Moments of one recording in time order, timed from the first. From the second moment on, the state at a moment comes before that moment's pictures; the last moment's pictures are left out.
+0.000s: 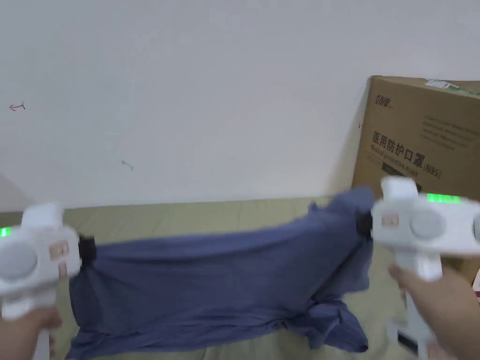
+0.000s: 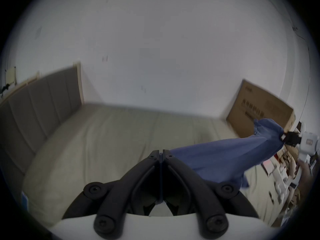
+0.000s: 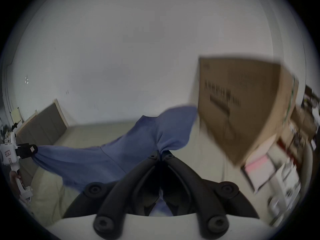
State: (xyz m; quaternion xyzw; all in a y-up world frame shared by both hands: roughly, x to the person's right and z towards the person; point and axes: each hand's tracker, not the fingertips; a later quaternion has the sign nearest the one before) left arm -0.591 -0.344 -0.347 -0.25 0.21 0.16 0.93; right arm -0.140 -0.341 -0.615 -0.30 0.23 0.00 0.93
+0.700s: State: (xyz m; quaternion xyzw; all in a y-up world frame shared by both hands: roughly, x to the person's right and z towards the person) left arm -0.469 -0.449 -0.041 -0.46 0.10 0.10 0.88; right arm 0.086 -0.476 -0.326 -0.55 0.29 -0.01 0.78
